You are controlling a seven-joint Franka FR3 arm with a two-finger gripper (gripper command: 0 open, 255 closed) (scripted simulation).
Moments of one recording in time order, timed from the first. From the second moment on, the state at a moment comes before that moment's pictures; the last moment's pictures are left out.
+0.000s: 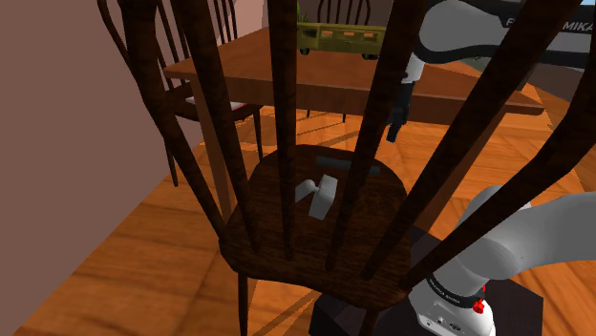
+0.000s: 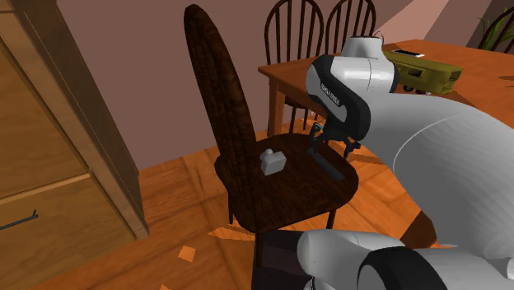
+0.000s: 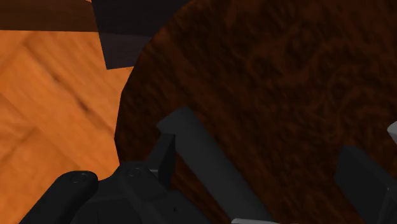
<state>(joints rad) -0.02 -0.83 0.02 -2.43 0.04 1.55 0.15</state>
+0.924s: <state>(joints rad) 0.07 -0.84 0.29 -2.50 0.27 1.83 0.46</state>
